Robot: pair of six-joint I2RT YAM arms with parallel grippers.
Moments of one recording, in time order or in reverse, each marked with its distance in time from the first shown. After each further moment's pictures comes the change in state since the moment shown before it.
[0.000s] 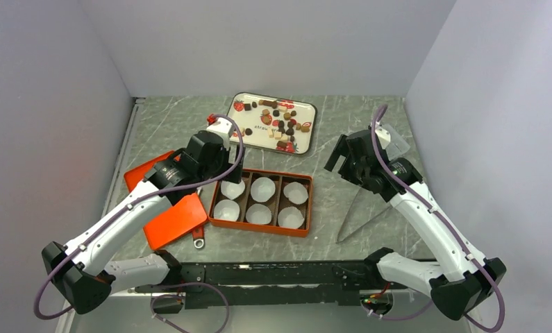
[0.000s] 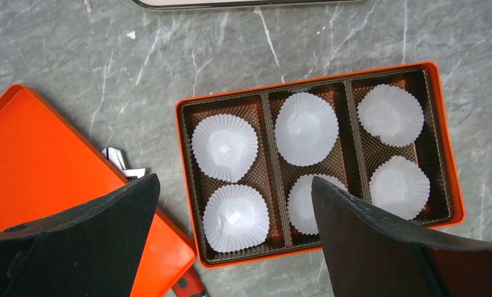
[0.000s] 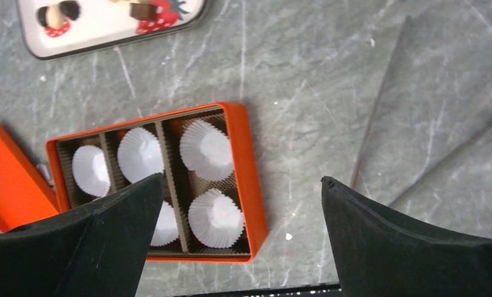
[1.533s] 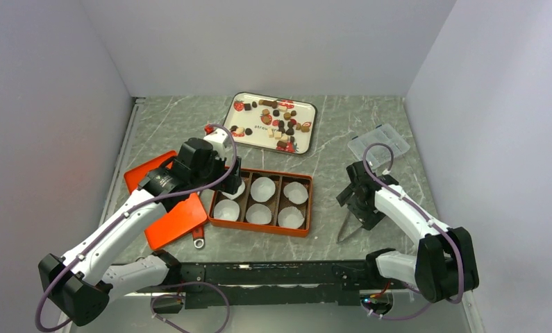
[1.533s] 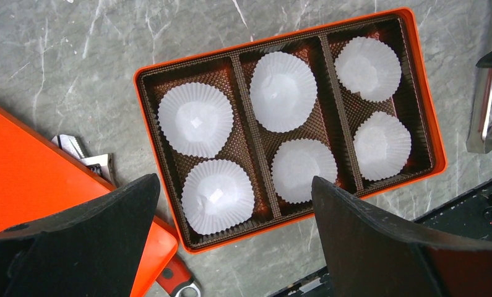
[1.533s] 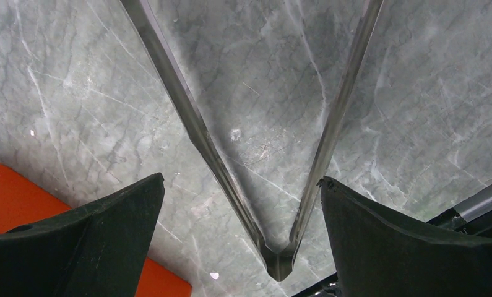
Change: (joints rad) left arm 0.093 -0.079 -0.136 0.029 0.235 0.035; right arm -0.227 0.136 -0.476 0.065 -0.039 0.312
